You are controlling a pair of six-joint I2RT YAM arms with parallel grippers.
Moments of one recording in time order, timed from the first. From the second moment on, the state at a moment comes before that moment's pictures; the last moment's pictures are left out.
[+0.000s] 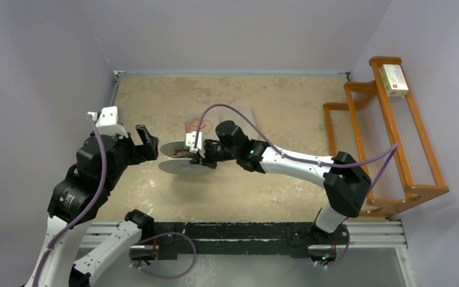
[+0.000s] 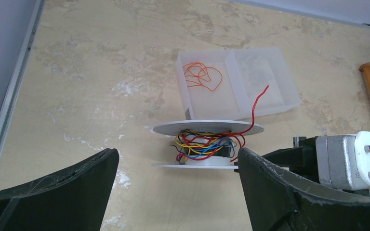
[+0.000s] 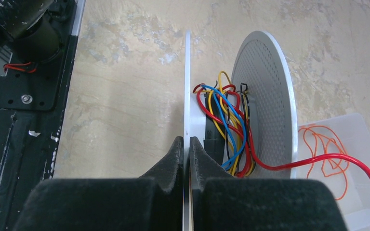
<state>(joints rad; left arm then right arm) -0.45 0.66 1.23 -0.96 -0.34 -0.38 0.99 1.65 1.16 0.06 -0.46 -0.37</state>
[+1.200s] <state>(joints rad) -0.45 0.65 1.22 -0.96 -0.35 -0.38 0.97 1.71 1.28 -0.01 -0.46 -0.38</state>
